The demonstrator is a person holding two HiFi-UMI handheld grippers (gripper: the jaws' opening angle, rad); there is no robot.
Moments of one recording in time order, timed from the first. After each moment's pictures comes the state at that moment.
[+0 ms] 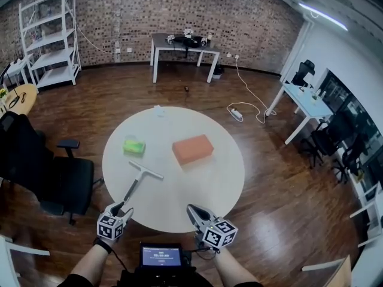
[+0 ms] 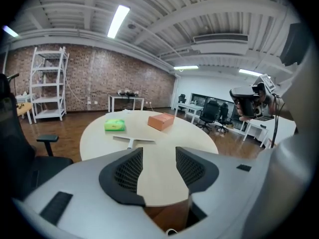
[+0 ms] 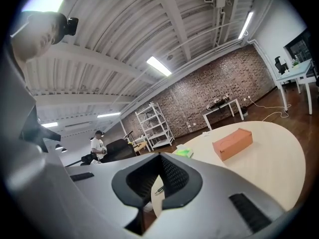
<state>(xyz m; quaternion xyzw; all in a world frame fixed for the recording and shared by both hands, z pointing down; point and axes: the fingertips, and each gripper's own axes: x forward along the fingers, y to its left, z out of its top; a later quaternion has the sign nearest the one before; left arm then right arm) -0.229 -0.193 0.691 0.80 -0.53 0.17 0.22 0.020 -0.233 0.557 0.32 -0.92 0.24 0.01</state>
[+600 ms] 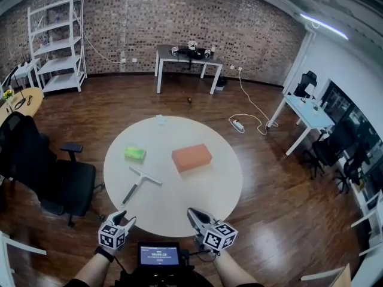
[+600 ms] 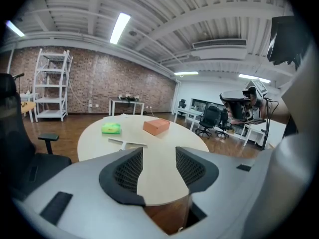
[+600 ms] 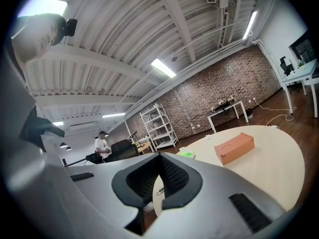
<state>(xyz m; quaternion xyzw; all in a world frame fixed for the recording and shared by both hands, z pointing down) -0.190 -0.158 0.663 0.80 -0.55 0.14 0.21 0.041 -0.226 0.535 0.30 -0.93 0.23 0.00</state>
